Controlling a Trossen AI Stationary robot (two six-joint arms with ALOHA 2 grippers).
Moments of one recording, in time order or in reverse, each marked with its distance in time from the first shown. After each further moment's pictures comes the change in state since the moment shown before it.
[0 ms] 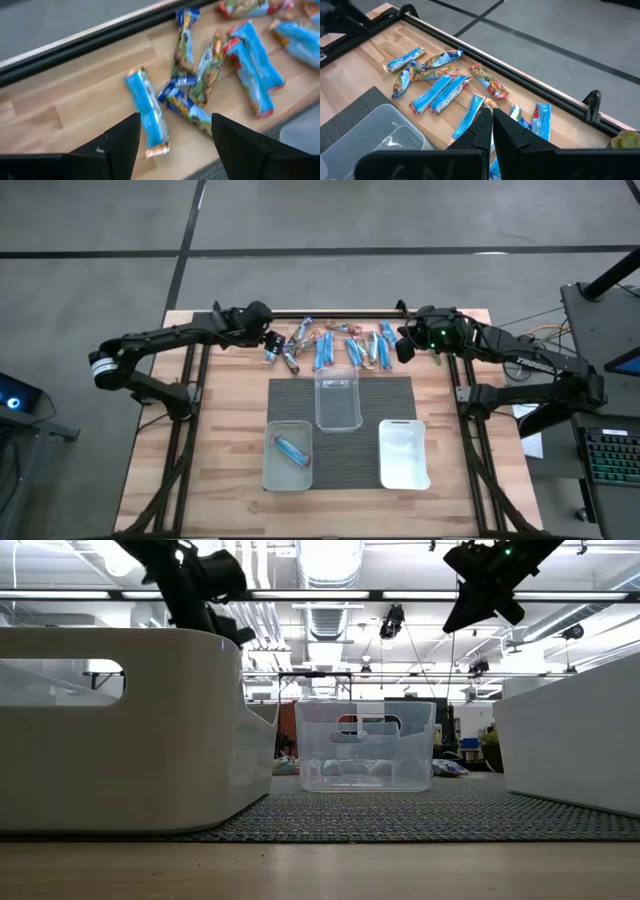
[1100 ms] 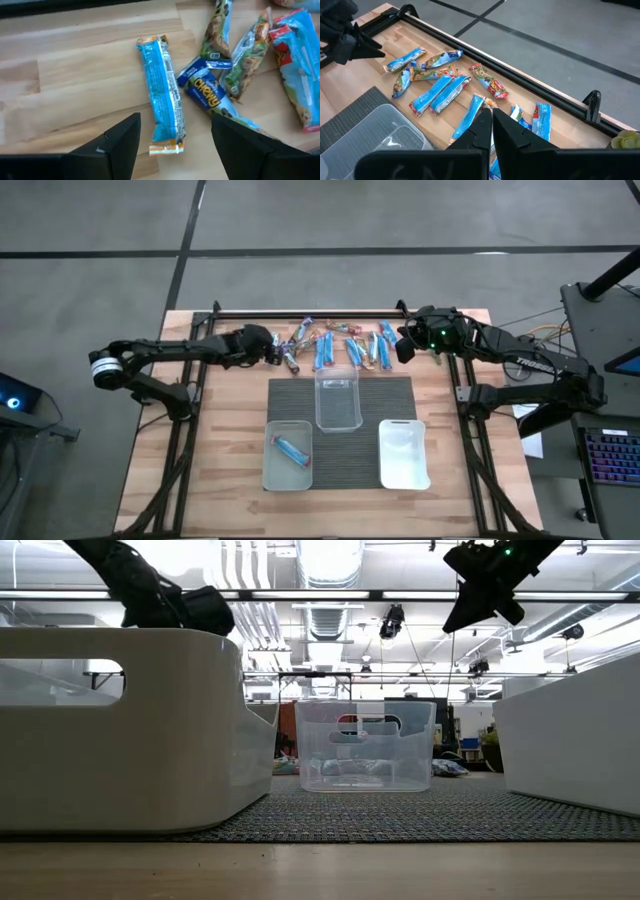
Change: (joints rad) left arm -0.053 0.000 -0.315 0.315 -0.101 -0.230; right arm 0.000 0.000 0.000 0.001 0.000 0.000
